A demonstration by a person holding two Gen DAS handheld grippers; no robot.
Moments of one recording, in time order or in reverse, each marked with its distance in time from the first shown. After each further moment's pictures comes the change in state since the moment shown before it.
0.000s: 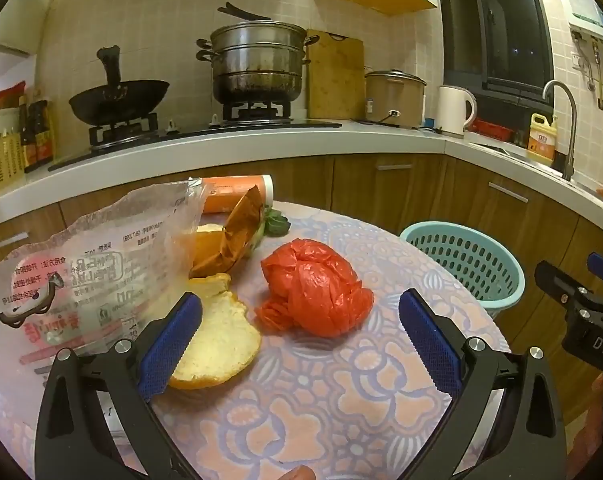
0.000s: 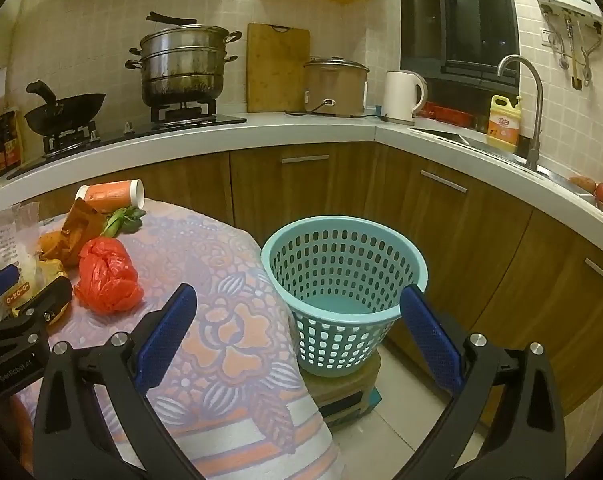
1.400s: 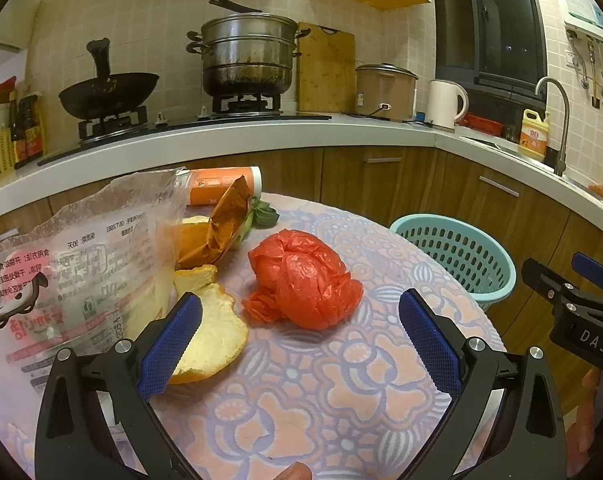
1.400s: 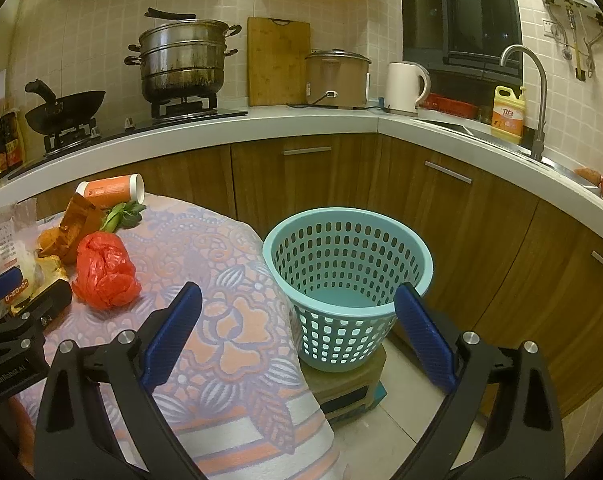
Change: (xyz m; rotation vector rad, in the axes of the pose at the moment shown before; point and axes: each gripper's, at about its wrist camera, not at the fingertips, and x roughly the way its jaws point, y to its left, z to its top) left arm 0.005 -0.003 -0.003 0.003 0.027 -0.039; right arm 0.008 -0.008 -0.006 0.015 0.024 0.021
